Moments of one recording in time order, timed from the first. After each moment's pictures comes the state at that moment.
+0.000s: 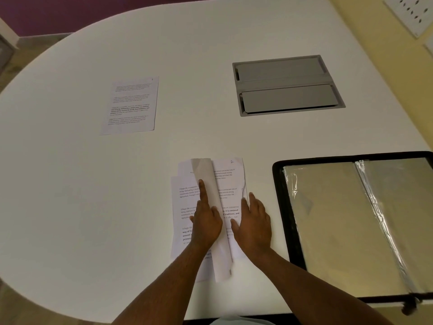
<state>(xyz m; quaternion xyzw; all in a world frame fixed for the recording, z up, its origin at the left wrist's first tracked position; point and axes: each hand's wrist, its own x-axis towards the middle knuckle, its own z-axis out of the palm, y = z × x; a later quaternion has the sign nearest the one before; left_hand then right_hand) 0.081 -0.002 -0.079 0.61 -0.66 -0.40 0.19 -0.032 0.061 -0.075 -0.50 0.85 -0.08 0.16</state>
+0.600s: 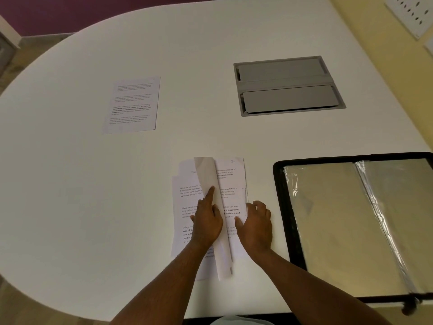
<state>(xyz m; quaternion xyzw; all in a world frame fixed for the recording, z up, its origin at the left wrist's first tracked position) 0.081 -0.003 -0.087 0.61 -0.67 -0.40 0.17 -0.030 0.061 -0.071 -0.40 0.87 -0.17 0.22</state>
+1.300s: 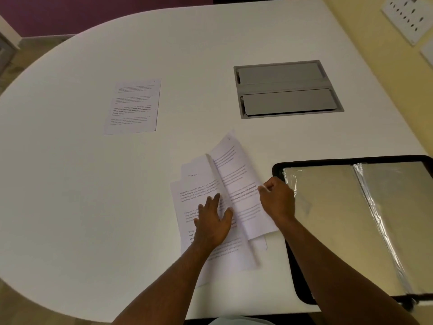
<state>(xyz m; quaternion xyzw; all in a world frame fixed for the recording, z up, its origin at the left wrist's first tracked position) 0.077 0.006 -0.056 0.59 -0.66 -0.46 0.07 -0.100 0.024 -0.006 -0.32 0.86 -0.30 0.25</state>
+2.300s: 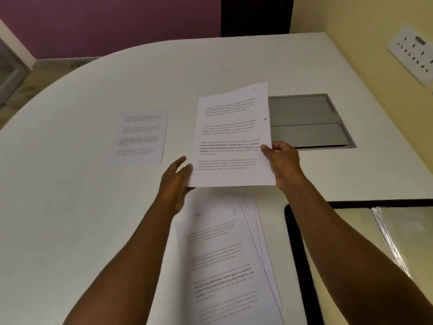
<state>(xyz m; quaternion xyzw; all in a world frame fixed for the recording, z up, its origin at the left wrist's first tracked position) 0.096 -0.206 0.032 0.54 -0.33 -0.68 0.37 -0.148 -0.154 0.069 -0.19 0.70 -0.56 0.40</state>
